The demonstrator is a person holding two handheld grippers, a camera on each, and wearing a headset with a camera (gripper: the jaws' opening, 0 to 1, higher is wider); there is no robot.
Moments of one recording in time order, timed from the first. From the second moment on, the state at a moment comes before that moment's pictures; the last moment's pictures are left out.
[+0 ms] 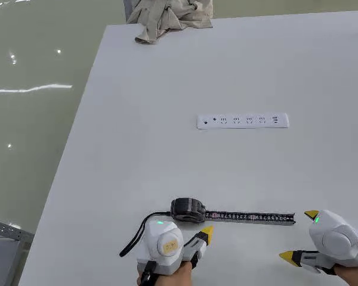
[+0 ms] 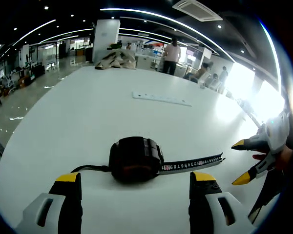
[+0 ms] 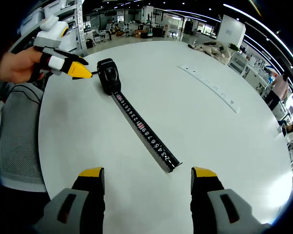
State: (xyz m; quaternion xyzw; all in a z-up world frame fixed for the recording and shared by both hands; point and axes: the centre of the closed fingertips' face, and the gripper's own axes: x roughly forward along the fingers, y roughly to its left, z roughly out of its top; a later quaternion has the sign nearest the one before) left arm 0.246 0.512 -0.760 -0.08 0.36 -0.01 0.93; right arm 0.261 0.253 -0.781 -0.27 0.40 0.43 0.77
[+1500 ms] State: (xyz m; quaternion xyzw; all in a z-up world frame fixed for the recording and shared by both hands) left arm 0.283 0.507 -0.782 -0.08 0.36 -0.01 0.93; right arm 0.290 0.244 -0.815 -0.35 0.41 0.53 0.66
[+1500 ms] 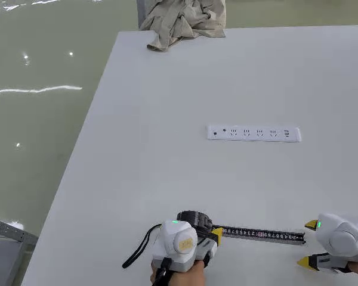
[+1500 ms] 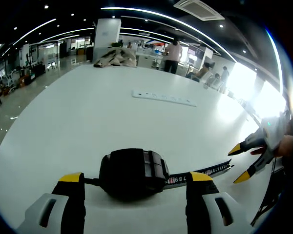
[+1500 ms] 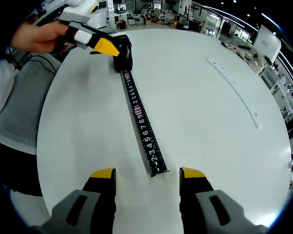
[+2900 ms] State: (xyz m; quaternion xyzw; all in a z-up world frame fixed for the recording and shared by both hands) left arm 0.300 0.509 -0.799 -0.08 0.38 0.00 0.92; right arm 0.304 0.244 -0.828 -0.38 0.40 0.57 0.61
